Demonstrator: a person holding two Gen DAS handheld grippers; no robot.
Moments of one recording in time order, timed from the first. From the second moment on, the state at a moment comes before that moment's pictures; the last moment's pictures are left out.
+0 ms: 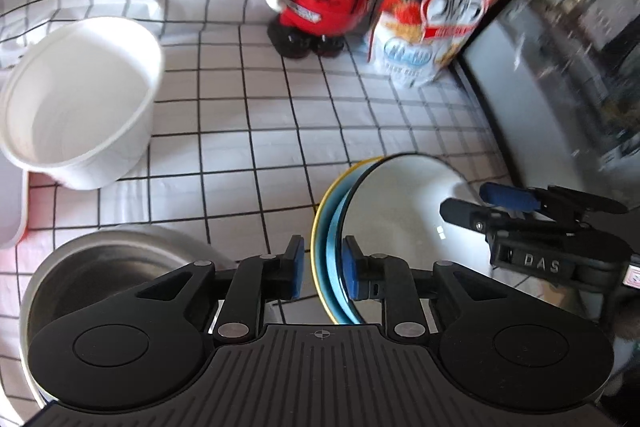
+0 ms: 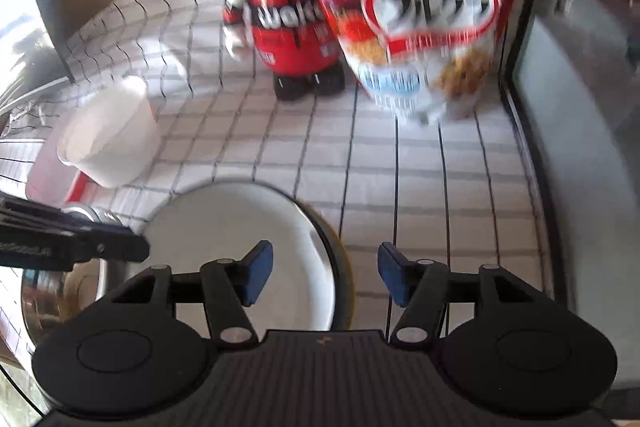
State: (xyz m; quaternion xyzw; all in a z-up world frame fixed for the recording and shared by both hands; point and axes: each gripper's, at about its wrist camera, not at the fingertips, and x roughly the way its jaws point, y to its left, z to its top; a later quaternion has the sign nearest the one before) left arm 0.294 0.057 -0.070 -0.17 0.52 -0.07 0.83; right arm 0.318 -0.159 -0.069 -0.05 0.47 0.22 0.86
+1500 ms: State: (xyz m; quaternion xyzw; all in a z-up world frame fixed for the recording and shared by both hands) left arm 0.294 0.092 0.006 -0.18 0.43 0.02 0.88; right arm 0.329 -0.083 0.012 -0.04 0.44 0.27 0.85
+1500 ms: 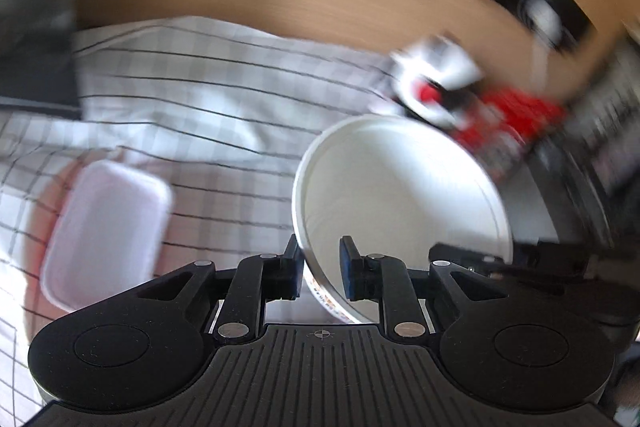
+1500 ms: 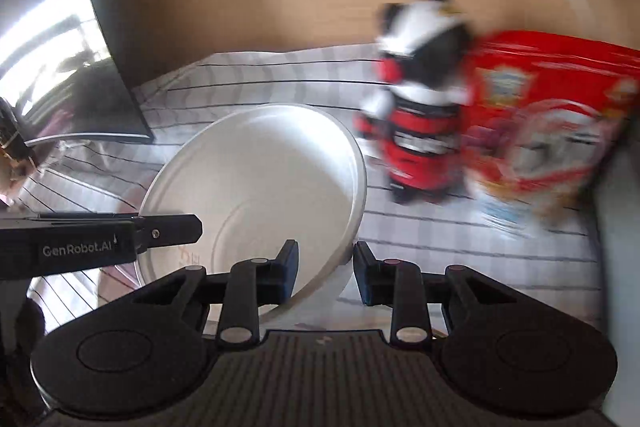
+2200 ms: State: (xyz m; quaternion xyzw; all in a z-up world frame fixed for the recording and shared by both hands) left arm 0.288 0.012 -0.045 -0.18 0.50 -0.05 0.84; right arm 0.308 -0.185 -0.054 -0.02 0.48 0.20 0.85
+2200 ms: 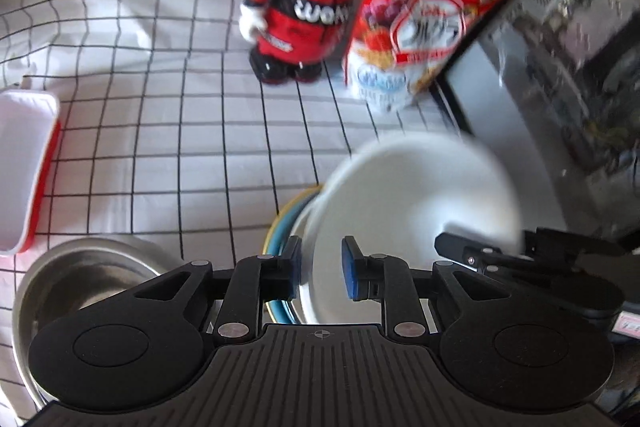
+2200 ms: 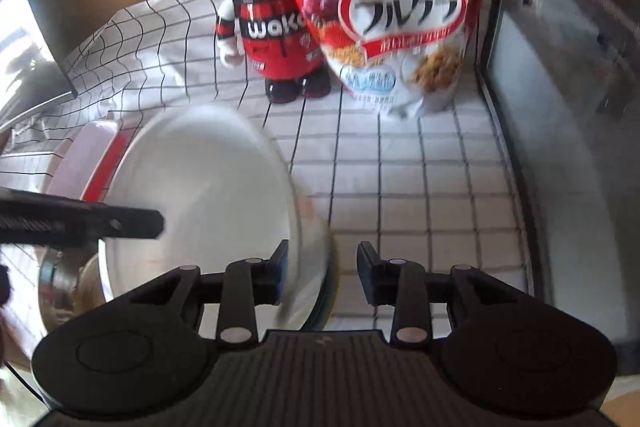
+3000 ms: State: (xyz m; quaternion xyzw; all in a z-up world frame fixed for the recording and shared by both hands) left arm 0.220 0.106 -0.013 -0.19 0.44 0.02 0.88; right arm 0.283 -0.154 -0.008 0.00 0.43 0.27 0.86
